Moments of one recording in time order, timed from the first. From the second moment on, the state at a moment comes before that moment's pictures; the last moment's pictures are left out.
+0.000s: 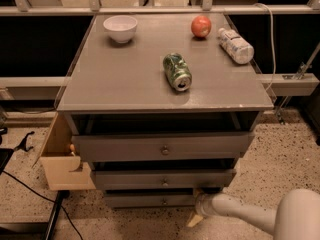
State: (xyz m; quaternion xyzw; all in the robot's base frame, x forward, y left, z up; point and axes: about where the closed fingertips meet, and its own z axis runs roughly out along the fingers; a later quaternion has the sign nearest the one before) arm 0.536 -0.150 0.165 -0.62 0.72 0.07 0.30
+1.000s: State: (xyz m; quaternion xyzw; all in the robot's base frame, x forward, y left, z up) arm 0.547 -0.154 0.153 -0.63 0.73 0.09 0.25
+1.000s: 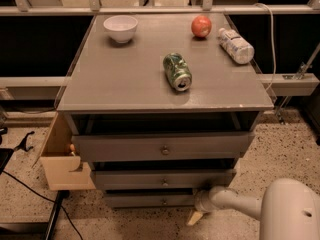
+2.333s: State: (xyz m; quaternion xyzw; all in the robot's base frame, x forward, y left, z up) arm 0.523 -0.166 0.156 -0.61 0.76 0.14 0.17
